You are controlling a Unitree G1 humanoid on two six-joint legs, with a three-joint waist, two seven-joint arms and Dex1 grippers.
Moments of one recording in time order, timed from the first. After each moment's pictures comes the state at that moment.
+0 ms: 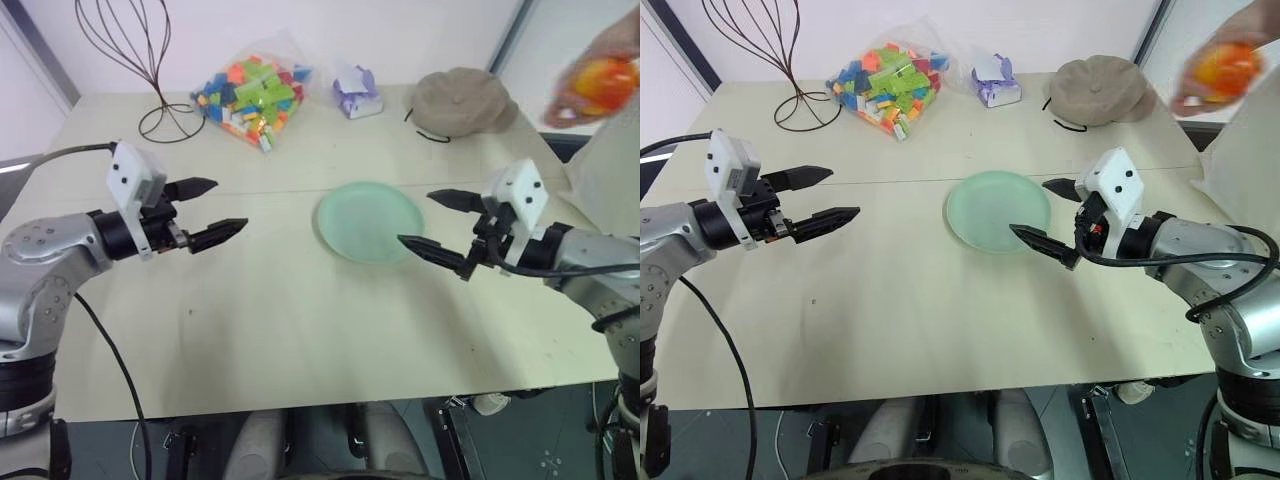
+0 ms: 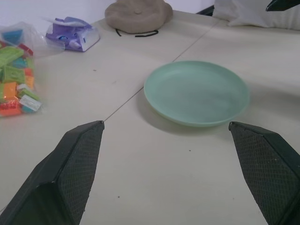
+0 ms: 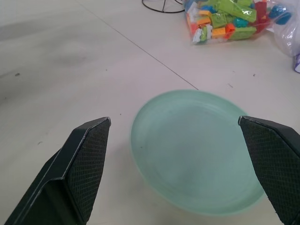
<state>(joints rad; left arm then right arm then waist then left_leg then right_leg) -0.37 0.84 0.26 -0.33 -0.66 0.71 -0.84 -0.31 -0.85 -0.22 -0.55 0.68 0.80 0.68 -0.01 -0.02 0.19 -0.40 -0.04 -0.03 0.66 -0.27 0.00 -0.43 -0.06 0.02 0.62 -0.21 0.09</state>
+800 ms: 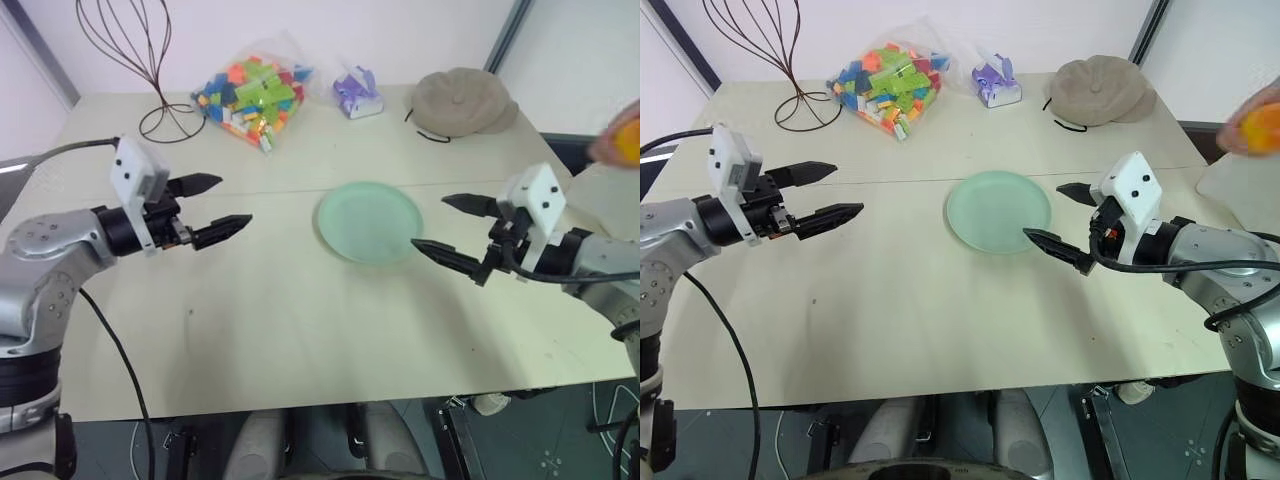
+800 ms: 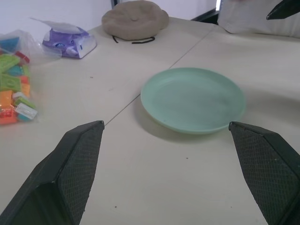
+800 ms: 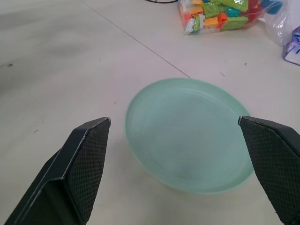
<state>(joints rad) -0.40 0.82 0.25 -0.33 -0.67 0.71 -0.84 -0.26 -0.89 -0.27 -0.57 0.69 0.80 0.69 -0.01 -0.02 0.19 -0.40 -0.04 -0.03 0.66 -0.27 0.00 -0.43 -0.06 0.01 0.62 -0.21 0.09</state>
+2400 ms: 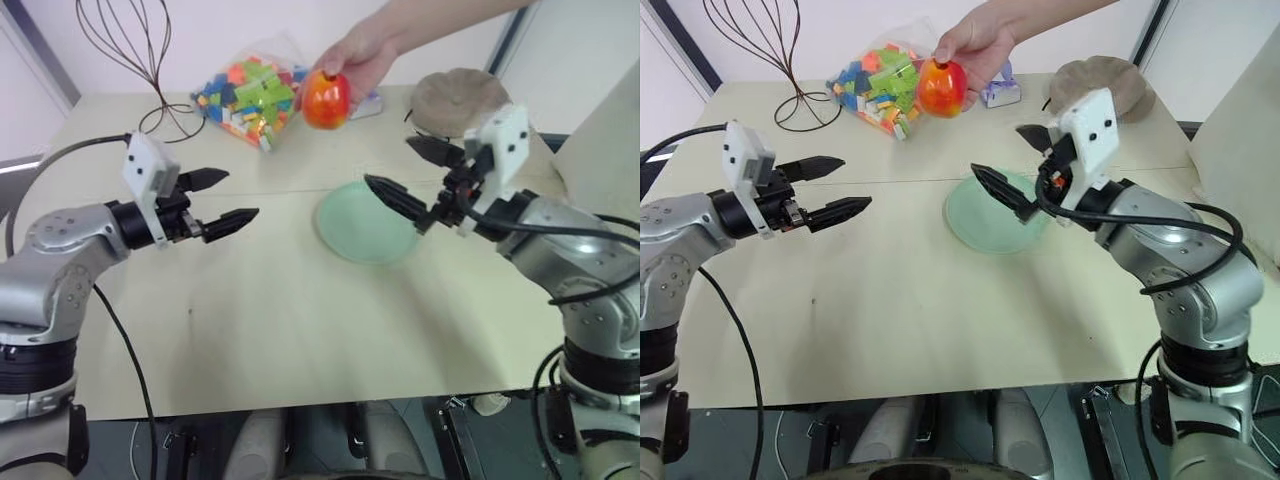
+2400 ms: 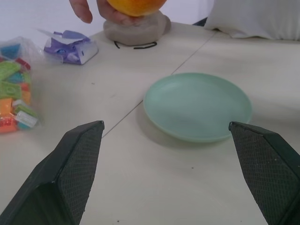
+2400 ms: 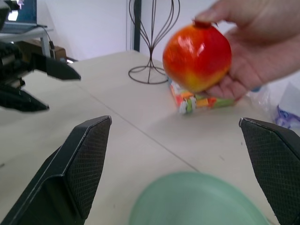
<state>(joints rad) -0.45 0.78 0.19 -0.27 -0.62 0.66 -0.83 -0.58 -0.60 -0.12 -0.58 0.73 0.87 0.34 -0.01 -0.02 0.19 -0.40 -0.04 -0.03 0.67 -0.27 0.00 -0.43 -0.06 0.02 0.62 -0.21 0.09</state>
